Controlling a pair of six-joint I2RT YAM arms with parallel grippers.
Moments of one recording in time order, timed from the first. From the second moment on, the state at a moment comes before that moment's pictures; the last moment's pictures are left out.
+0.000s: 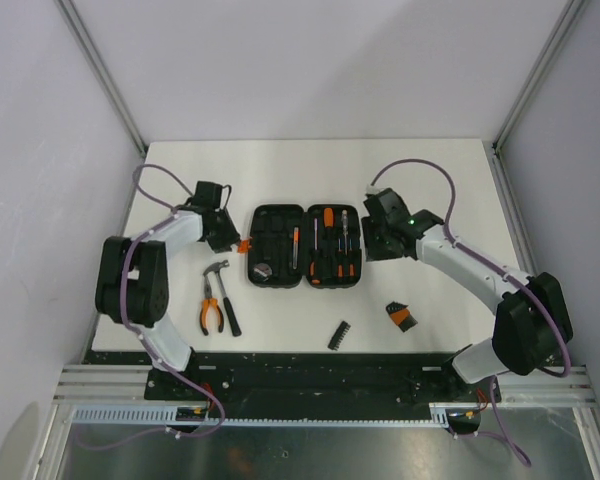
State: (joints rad) left arm -0.14 1.69 1.06 -0.43 0.01 -0.58; right arm 0.54 1.47 1.13 -0.69 0.16 0.40
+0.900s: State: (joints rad) left arm -0.33 1.66 1.09 -0.46 0.00 -0.62; right arm 0.60 1.48 1.12 -0.53 0.09 0.32
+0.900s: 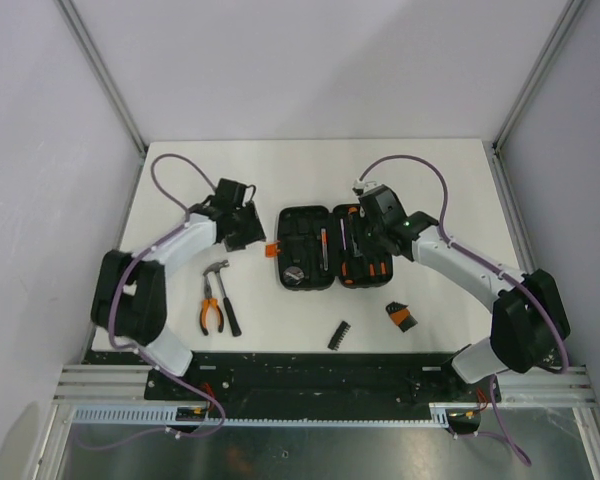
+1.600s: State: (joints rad) left arm -0.18 0.93 1.05 -0.65 -0.27 -0.61; right arm 1.00 1.85 1.46 -0.41 0.09 0.31
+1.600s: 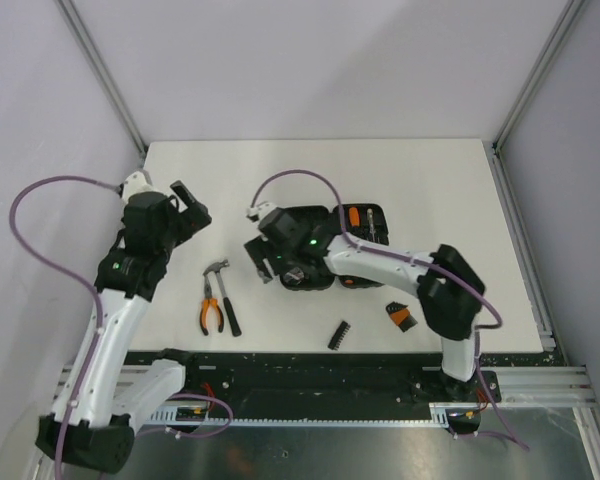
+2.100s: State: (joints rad) left arm -0.18 0.75 1.09 -0.71 -0.29 -0.57; right arm 1.14 2.29 1.90 -0.50 0.08 0.30
